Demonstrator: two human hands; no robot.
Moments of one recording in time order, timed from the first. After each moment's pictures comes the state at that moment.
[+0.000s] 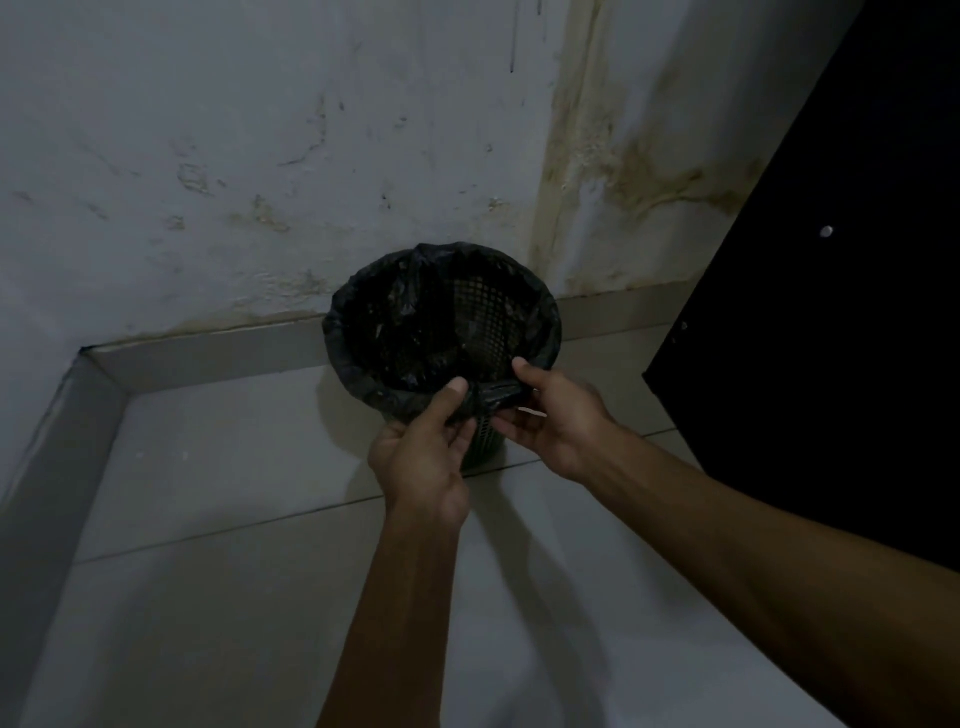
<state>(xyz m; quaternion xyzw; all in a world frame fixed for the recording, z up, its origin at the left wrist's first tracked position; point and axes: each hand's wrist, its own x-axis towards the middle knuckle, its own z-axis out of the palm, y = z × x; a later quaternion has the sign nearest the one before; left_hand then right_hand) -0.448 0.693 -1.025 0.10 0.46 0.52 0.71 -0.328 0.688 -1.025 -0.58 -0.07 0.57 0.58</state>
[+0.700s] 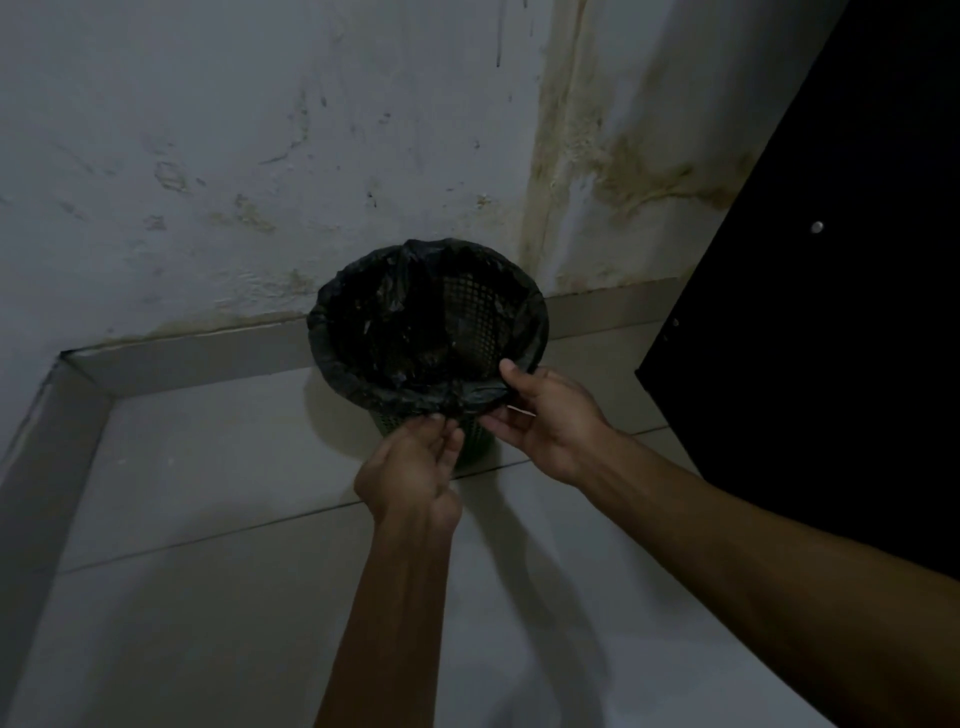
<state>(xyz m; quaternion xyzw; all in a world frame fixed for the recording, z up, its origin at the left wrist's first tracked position) -0.444 0.692 -1.031 0.06 0.52 0.51 0.69 -0.322 0.689 -1.035 -0.54 -0.07 0.59 0.60</state>
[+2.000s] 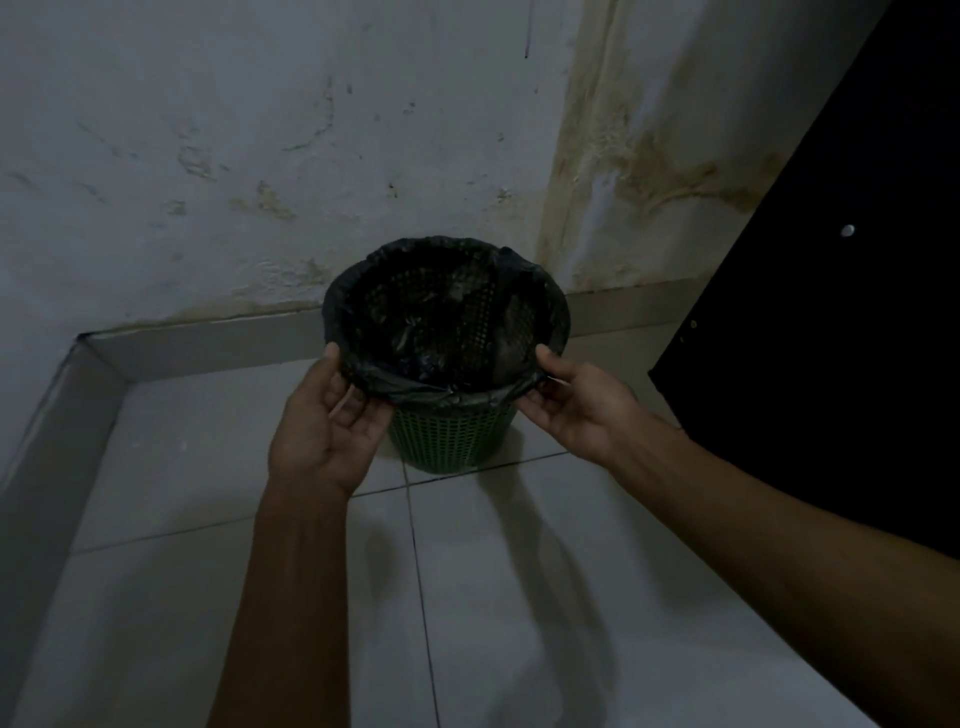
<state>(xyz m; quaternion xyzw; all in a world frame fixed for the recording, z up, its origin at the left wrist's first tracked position) -0.517 0.748 -1.021 0.08 0.42 0.49 0.76 -0.308 0.695 -1.023 -0.52 -0.01 0.61 0.59</state>
